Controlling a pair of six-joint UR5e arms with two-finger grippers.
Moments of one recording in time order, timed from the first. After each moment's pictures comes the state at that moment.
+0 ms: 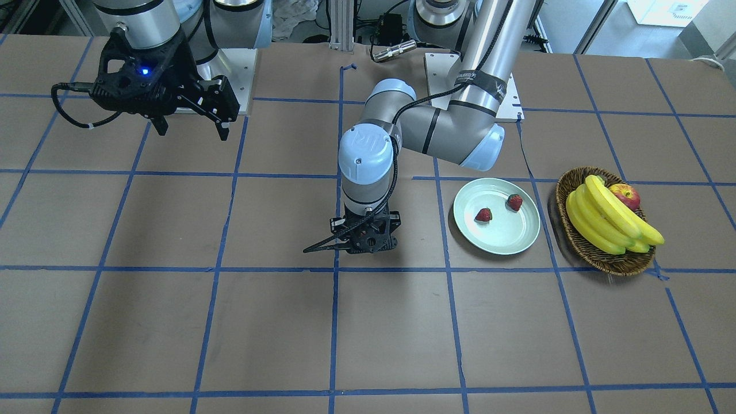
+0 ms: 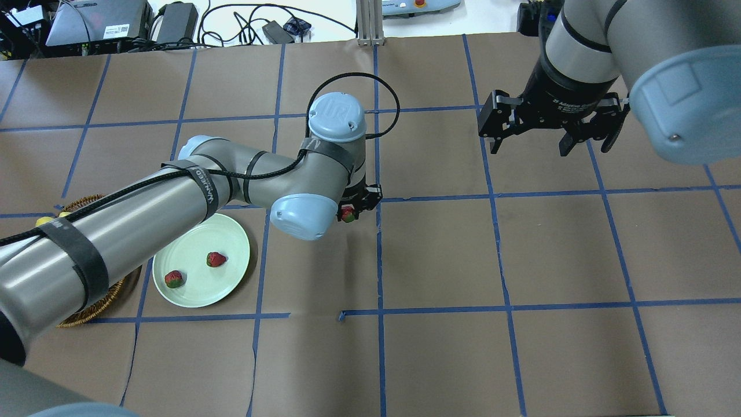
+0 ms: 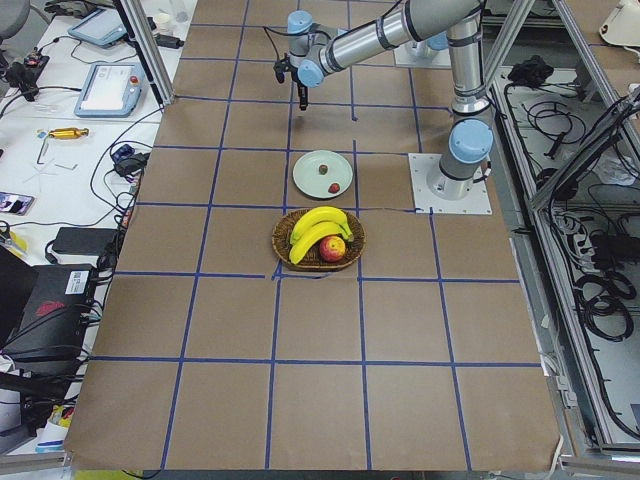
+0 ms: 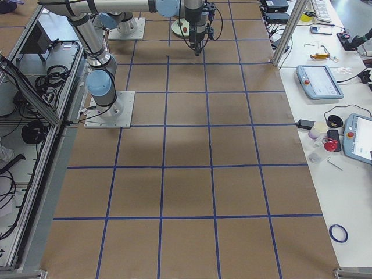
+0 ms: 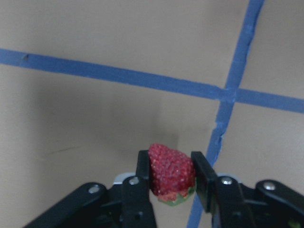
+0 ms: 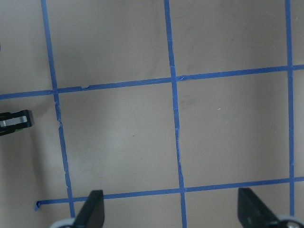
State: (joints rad) left arm -1.91 -1.99 -1.80 -0.98 1.63 -0.44; right arm 1.63 -1.64 1.66 -1.63 -1.57 0.15
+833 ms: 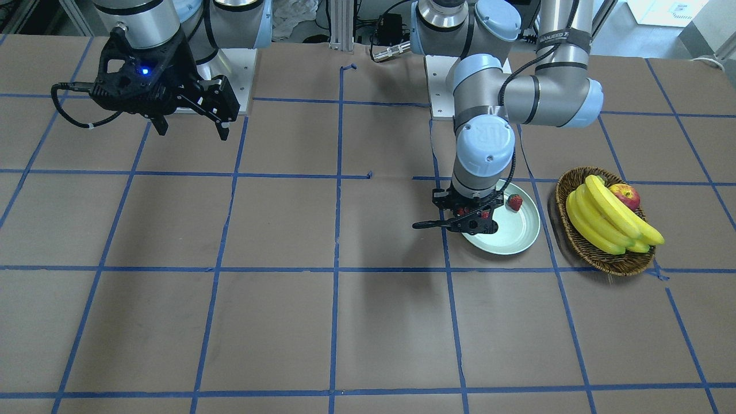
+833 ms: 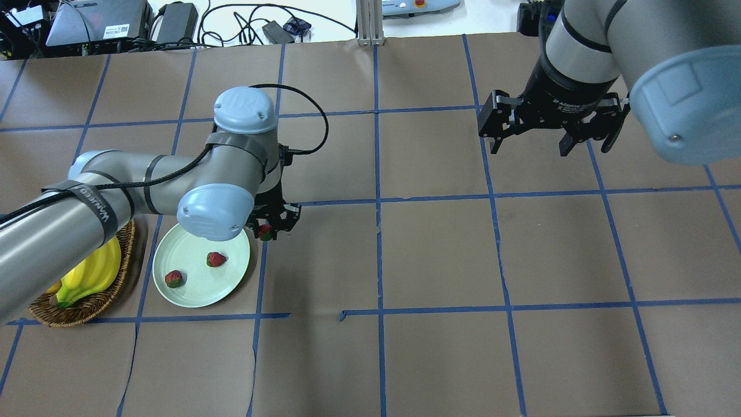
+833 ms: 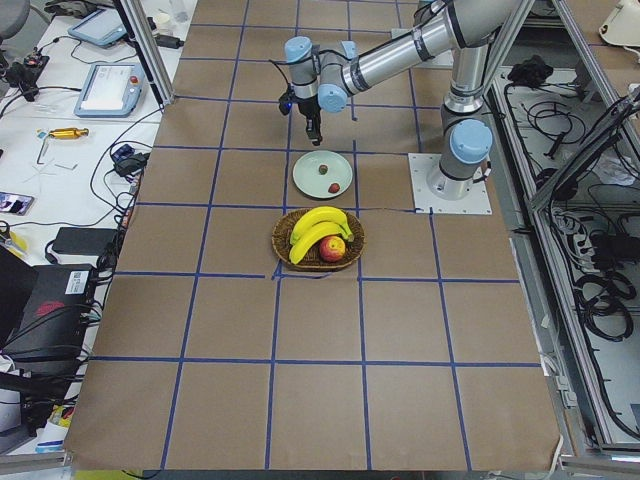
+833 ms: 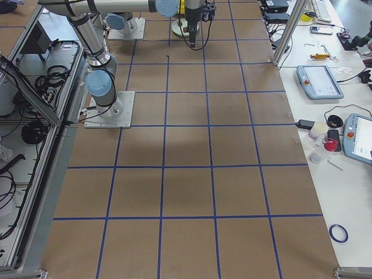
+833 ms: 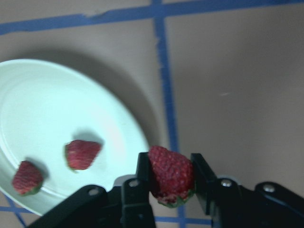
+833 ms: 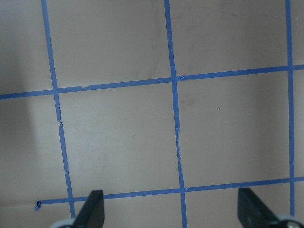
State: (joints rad) left arm -1.57 -1.78 -2.00 -1.15 1.75 0.10; right arm 1.63 -1.64 1.66 -1.63 -1.57 0.15
